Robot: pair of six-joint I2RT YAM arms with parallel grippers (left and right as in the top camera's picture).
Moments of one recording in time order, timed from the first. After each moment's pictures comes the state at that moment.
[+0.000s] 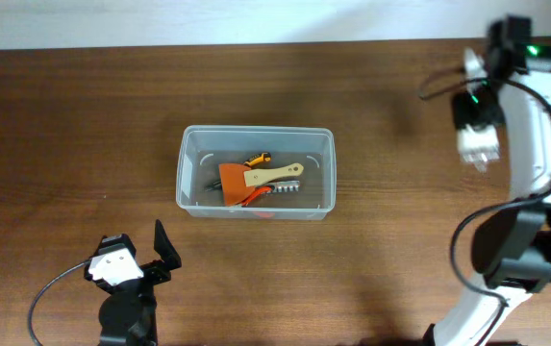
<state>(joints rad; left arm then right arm) -0.13 0.02 0.10 -0.29 -0.33 -0.22 -0.15 2.01 2.01 -1.29 0.18 -0.23</state>
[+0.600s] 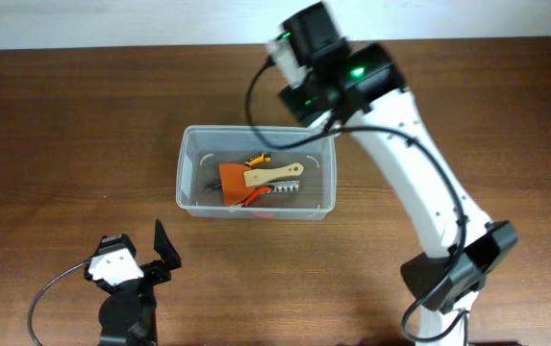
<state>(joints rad) -0.13 0.02 0.10 -0.29 -0.33 -0.22 0.53 2.01 2.26 -1.26 0.18 -0.23</state>
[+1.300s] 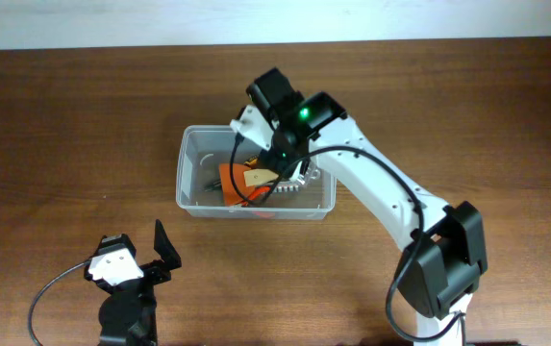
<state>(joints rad) -0.13 0.02 0.10 -0.29 -0.33 -0.22 0.61 2.01 1.81 -1.02 0.03 -0.52</state>
